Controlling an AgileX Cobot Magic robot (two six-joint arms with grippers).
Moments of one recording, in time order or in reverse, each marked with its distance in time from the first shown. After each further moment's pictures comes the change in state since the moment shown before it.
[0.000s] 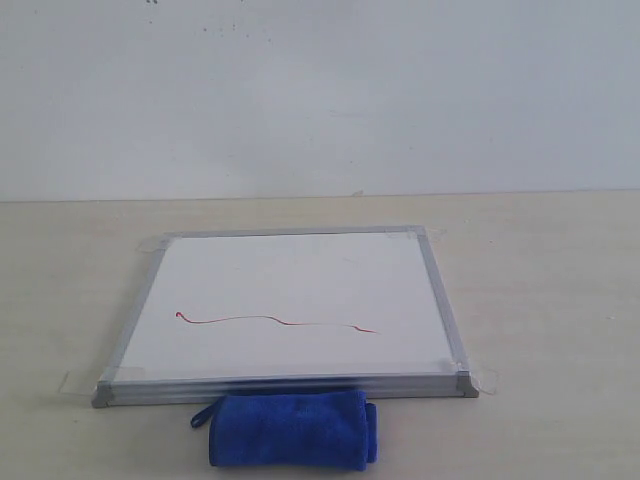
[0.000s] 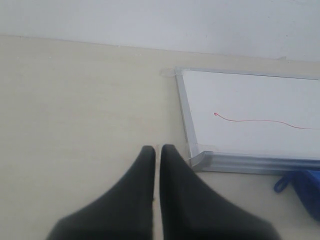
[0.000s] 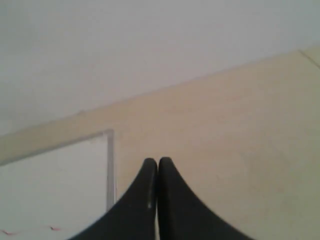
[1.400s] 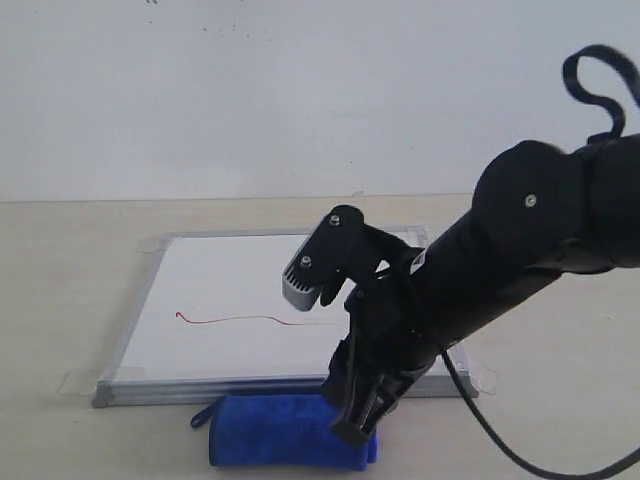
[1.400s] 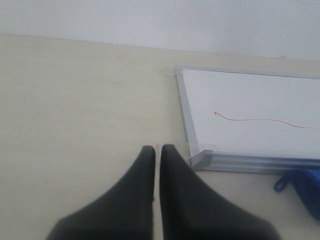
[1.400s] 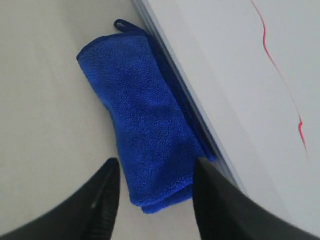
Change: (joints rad) left arm 0.000 0.000 0.000 0.000 0.004 0.000; right arm 0.627 0.876 -0.331 0.604 0.142 -1.316
